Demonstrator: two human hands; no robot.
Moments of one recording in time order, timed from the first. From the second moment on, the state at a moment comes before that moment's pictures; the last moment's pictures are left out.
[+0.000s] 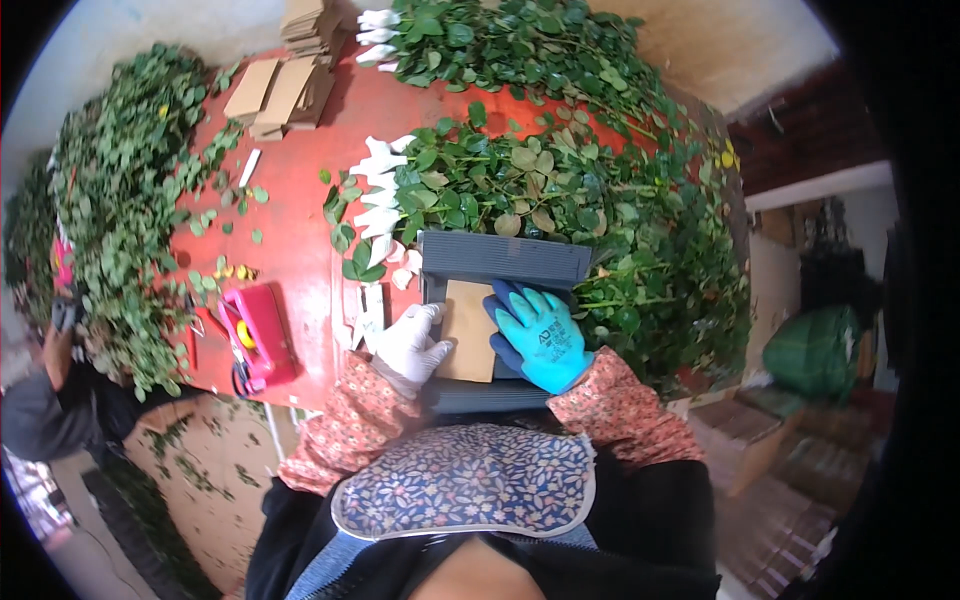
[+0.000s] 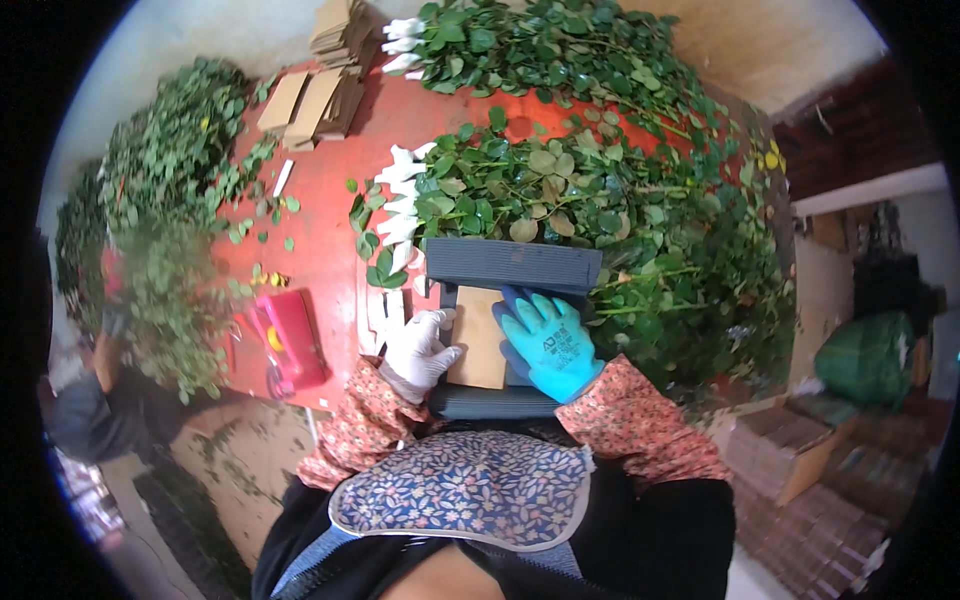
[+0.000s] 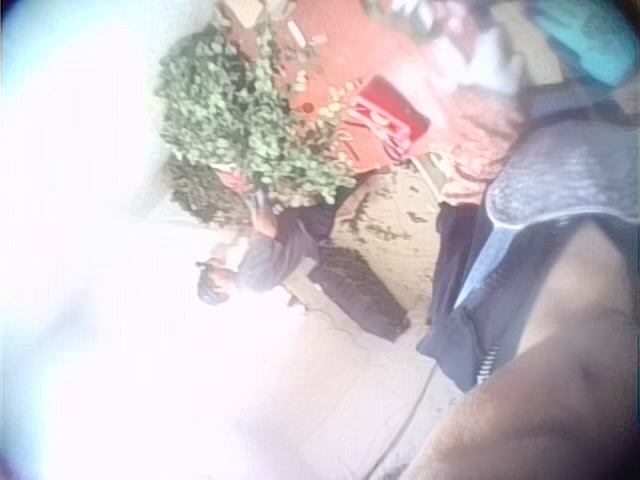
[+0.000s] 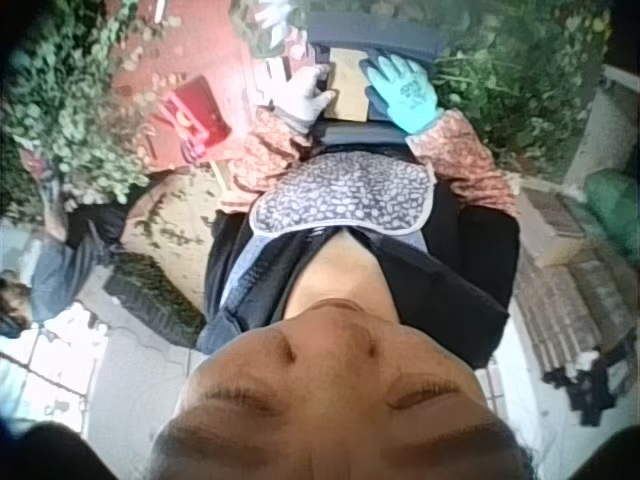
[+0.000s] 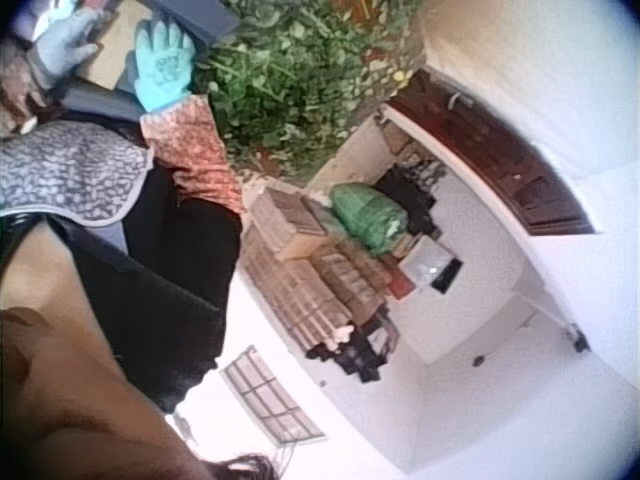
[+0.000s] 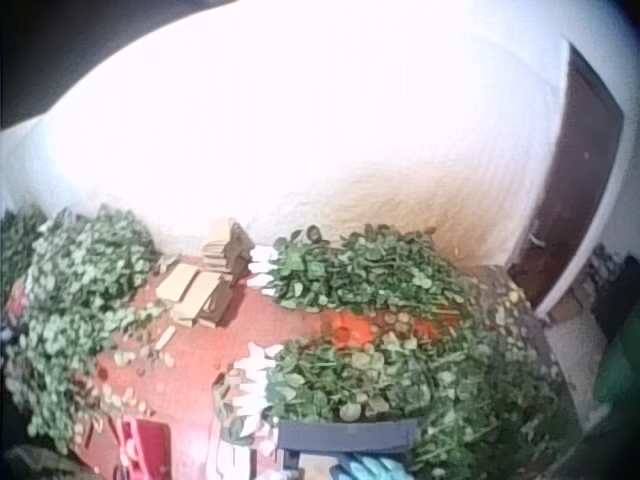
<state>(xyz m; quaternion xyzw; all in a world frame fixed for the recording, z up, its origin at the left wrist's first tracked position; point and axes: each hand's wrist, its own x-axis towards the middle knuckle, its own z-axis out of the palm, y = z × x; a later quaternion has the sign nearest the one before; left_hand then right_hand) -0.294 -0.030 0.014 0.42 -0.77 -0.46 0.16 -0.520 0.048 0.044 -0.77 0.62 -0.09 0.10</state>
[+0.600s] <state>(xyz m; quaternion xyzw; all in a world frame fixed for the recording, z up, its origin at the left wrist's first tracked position) -0.291 -0.042 -0.051 0.50 -0.66 -0.51 0.24 -0.499 0.049 0.074 -0.80 0.59 -0.08 0.09</state>
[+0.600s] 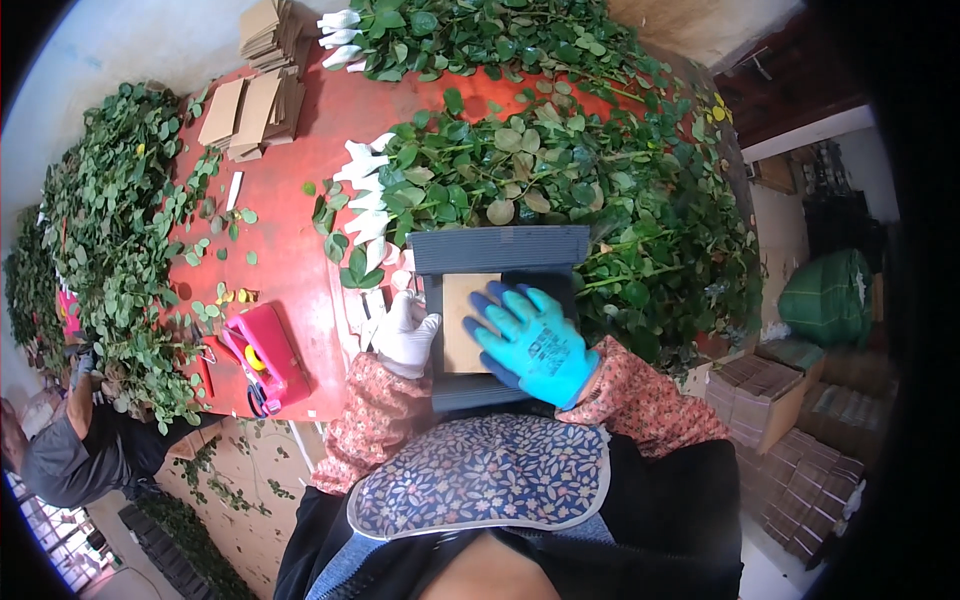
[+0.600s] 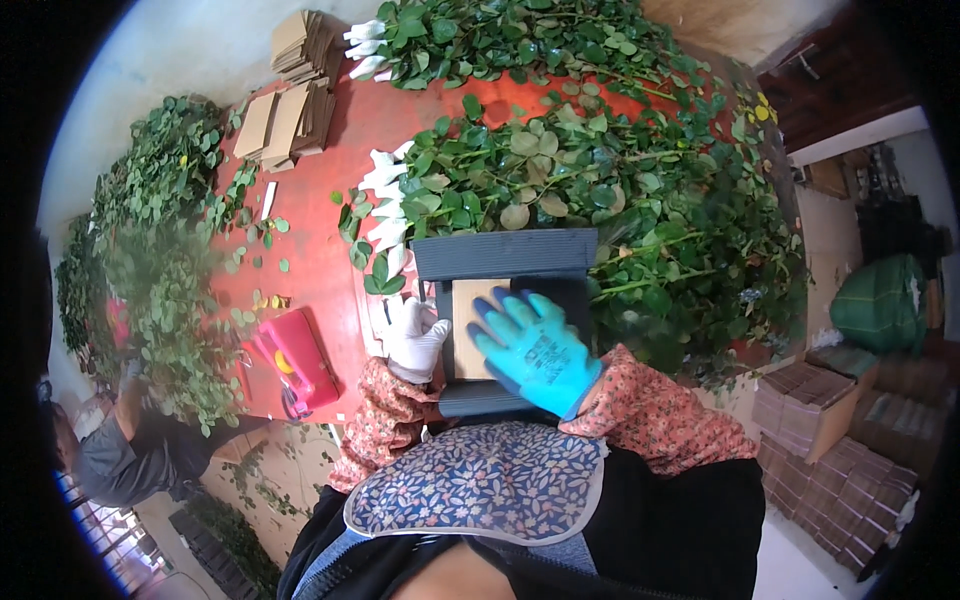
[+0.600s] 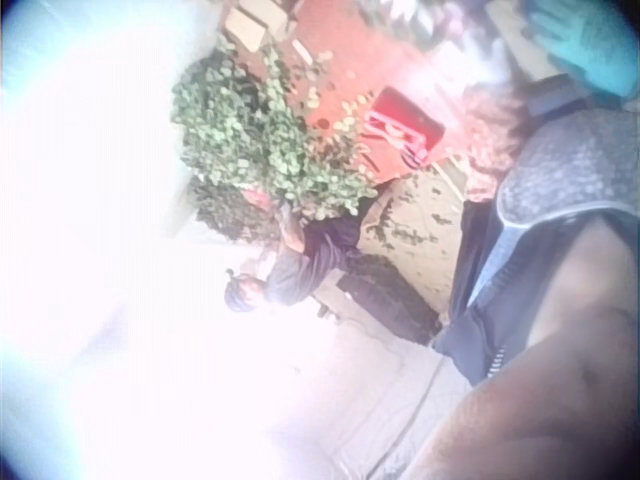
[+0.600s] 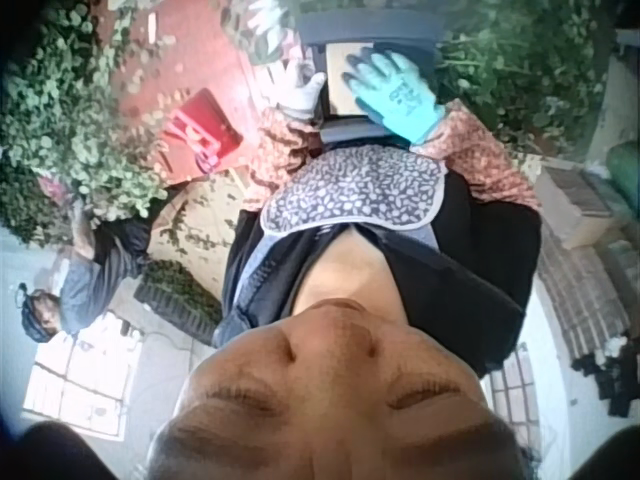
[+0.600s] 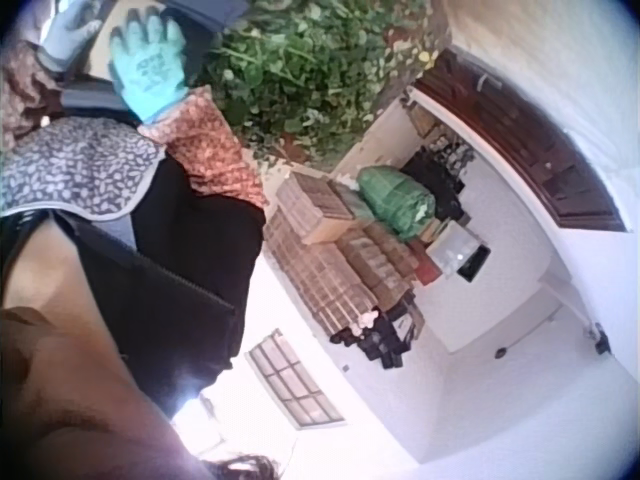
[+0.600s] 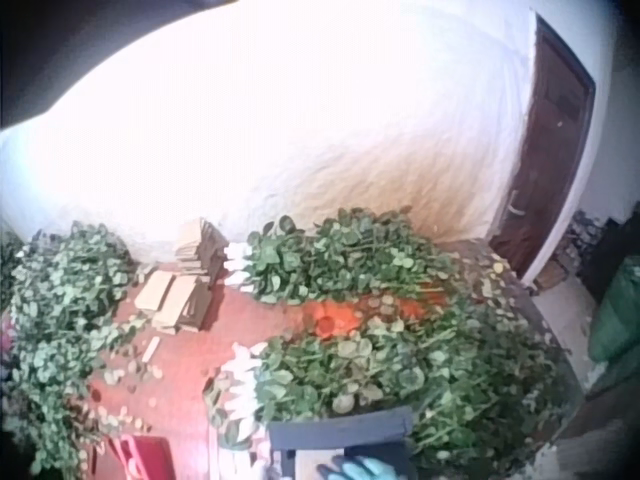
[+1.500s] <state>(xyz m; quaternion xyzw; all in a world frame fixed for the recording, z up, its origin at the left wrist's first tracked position) -0.278 -0.035 -0.025 0.49 -0.67 -0.51 0.24 -0.523 0.038 0.016 -0.84 0.50 -0.04 0.21</state>
